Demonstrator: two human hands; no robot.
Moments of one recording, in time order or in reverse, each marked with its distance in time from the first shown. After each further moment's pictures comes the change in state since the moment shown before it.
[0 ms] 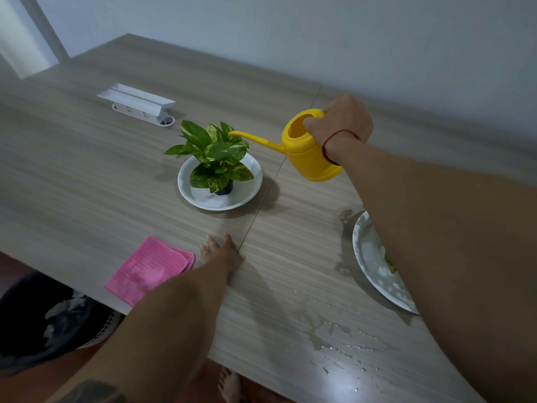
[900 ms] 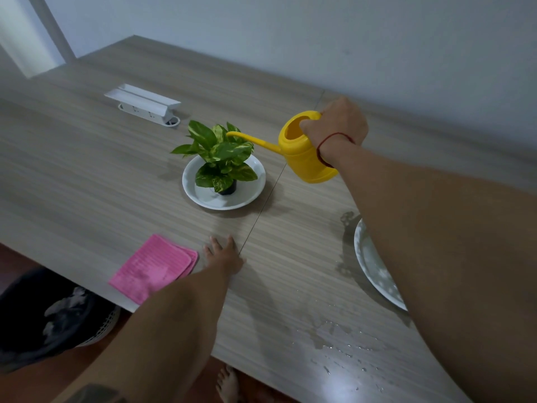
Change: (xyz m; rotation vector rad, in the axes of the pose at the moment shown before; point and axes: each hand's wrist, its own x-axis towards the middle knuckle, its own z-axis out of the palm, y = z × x) left_hand -0.016 -0.005 0.002 -0.070 0.020 0.048; right_hand -0.011 -0.013 0.004 -0.008 0.019 -0.023
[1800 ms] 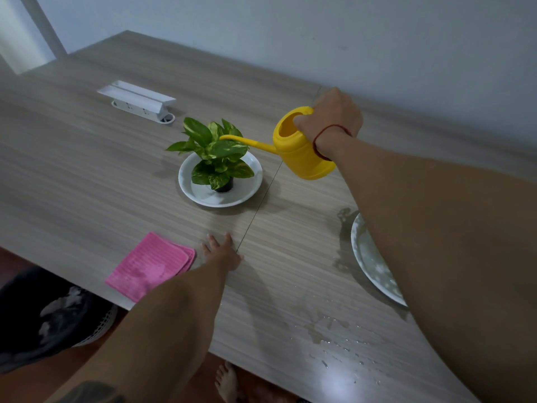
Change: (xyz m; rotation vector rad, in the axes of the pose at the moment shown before) left_hand -0.001 0.002 -0.001 -0.003 -0.007 -0.012; right_hand -0.002 -0.007 -0.003 -0.029 -0.011 -0.051
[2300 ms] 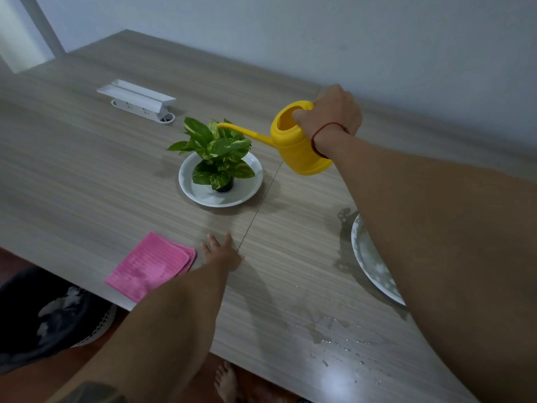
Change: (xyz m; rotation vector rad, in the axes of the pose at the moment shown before) left_hand -0.001 0.000 0.000 0.022 0.004 0.005; right_hand -0.001 -0.007 -0.003 0.062 0.028 0.032
